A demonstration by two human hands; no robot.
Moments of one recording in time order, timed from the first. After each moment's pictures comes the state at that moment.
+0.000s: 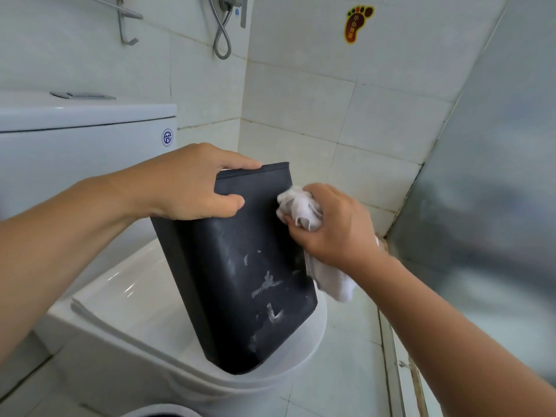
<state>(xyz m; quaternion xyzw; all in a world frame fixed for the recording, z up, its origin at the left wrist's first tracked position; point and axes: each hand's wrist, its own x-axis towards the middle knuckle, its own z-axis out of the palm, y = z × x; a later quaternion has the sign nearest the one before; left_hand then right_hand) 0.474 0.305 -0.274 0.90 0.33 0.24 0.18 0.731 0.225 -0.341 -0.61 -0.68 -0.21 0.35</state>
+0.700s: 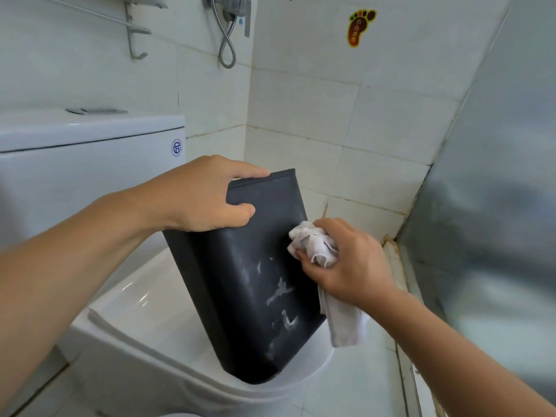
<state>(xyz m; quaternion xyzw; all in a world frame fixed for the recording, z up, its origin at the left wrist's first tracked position) 0.473 0.307 -0.276 0.90 0.33 0.25 0.16 0.730 0.201 -0.370 -0.60 -0.70 -0.17 0.36</state>
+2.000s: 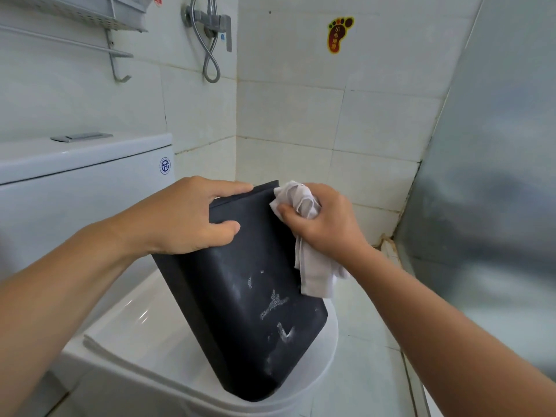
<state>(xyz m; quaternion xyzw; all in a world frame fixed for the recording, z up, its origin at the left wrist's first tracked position) 0.473 0.304 -0.279 0.89 0.32 0.26 0.21 0.725 0.250 -0.324 -0.62 -0.62 -0.04 0.48</state>
